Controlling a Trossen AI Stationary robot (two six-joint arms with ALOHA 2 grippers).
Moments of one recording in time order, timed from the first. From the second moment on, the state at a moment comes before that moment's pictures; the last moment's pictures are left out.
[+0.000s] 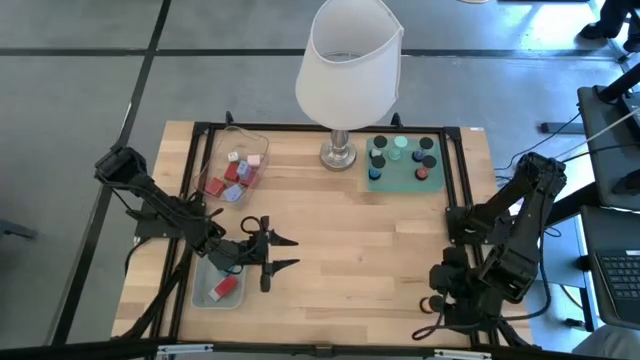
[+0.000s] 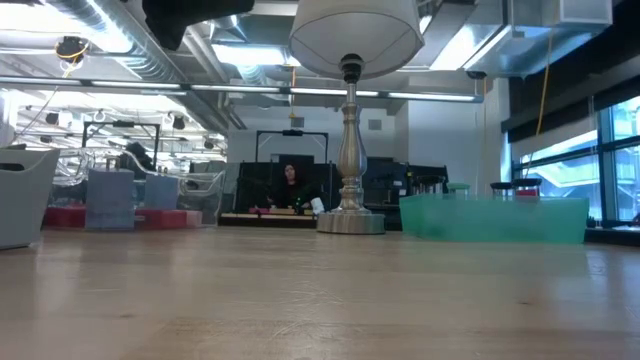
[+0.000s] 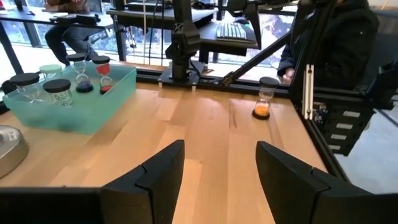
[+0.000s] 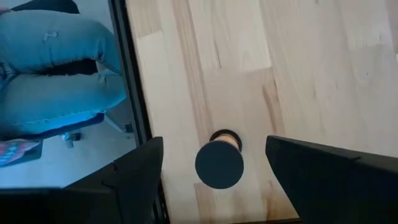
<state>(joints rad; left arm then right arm) -0.60 1.36 0.64 0.49 -0.72 -0.26 1.06 1.38 1.28 -1.15 0.22 1.24</state>
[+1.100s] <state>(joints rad) -0.60 1.36 0.64 0.47 -0.74 -0.24 1.18 1.50 1.27 -1.14 0.45 1.27</state>
